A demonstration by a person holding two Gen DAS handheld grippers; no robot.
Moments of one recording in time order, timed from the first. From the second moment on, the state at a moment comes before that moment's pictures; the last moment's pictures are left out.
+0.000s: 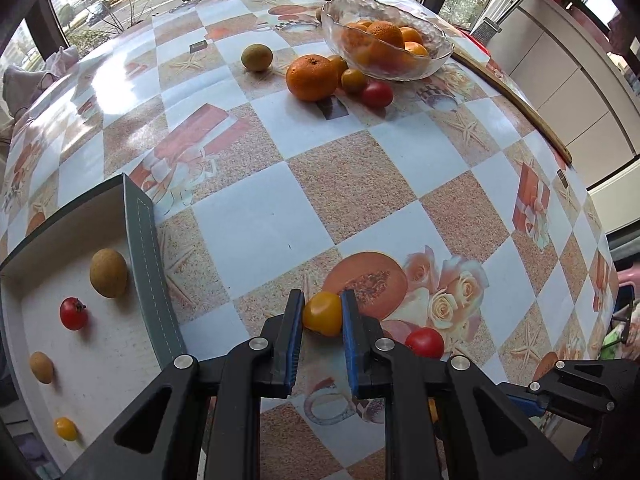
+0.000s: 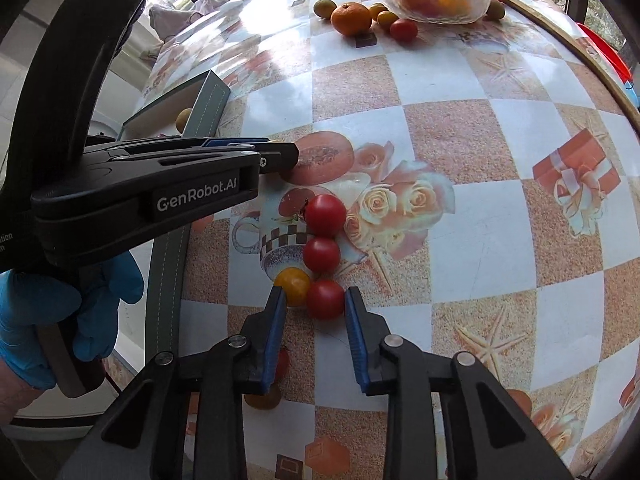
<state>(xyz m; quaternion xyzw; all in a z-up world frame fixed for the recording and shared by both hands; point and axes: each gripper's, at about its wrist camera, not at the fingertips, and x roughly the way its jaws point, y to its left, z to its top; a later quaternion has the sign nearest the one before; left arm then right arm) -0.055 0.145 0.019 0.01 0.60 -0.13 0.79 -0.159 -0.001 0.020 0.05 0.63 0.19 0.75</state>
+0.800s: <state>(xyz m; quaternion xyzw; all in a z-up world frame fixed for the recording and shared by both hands) -0.063 0.156 0.028 -0.01 0.59 -0.13 0.80 -0.139 -0.009 0.013 0.08 0.65 0.17 0.74</state>
